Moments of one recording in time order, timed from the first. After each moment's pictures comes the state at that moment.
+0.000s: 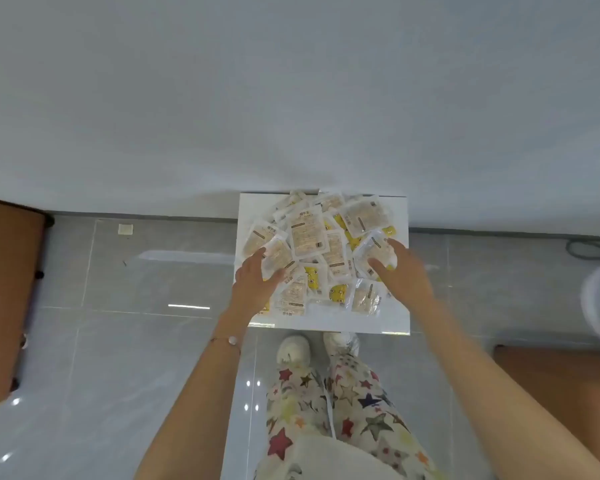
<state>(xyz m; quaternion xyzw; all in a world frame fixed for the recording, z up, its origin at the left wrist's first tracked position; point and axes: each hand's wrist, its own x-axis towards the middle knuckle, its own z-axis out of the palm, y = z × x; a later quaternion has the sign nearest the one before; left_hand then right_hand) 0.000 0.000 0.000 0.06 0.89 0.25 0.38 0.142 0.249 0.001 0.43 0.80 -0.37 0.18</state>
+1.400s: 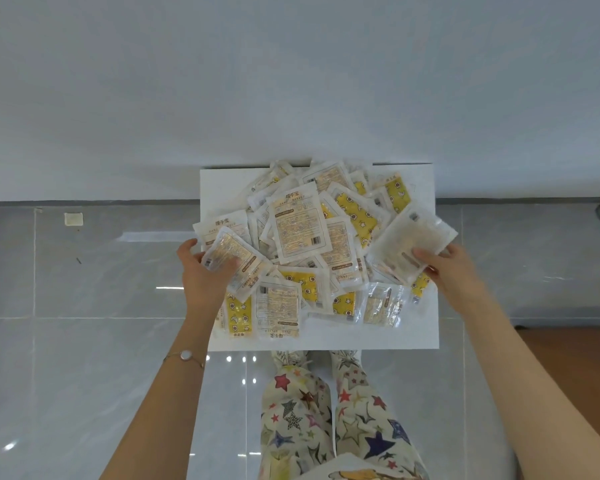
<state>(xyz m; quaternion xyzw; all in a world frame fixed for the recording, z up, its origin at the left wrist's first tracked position) -0.047 -0.012 -0.107 -0.15 0.85 0.42 0.27 0.160 0.304 -0.122 0.57 0.45 -0.69 0.02</state>
